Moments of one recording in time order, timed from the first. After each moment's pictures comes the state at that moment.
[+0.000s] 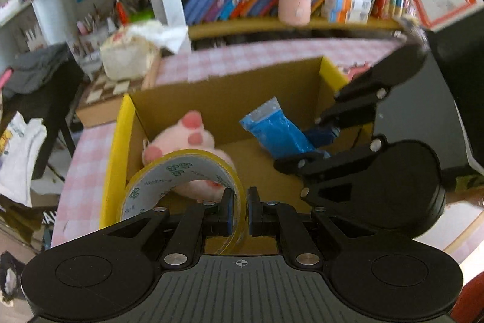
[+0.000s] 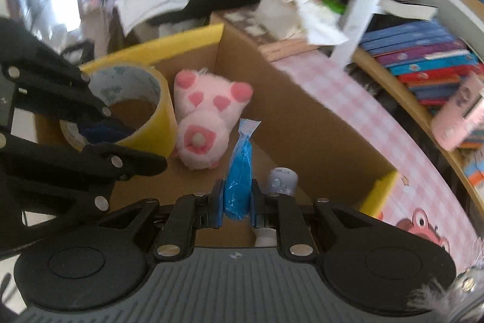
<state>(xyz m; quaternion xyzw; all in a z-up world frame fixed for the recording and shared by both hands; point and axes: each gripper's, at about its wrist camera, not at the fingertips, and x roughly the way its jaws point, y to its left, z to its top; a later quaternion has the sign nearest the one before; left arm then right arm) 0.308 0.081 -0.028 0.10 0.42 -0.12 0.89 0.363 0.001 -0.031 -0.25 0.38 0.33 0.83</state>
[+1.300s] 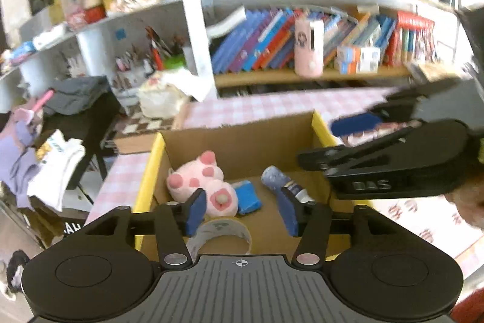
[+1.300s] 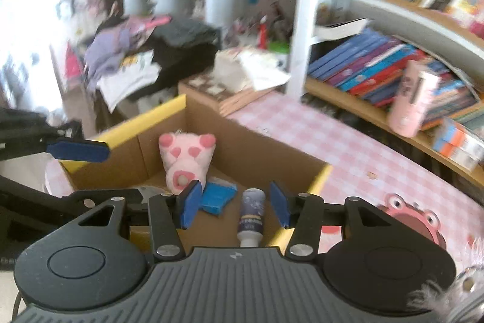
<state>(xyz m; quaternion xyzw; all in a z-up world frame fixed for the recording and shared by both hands) 0.237 0.056 0.032 0.07 0.31 -0.05 0.95 0.304 -0.082 0.037 -0.10 0.29 0.27 0.91</state>
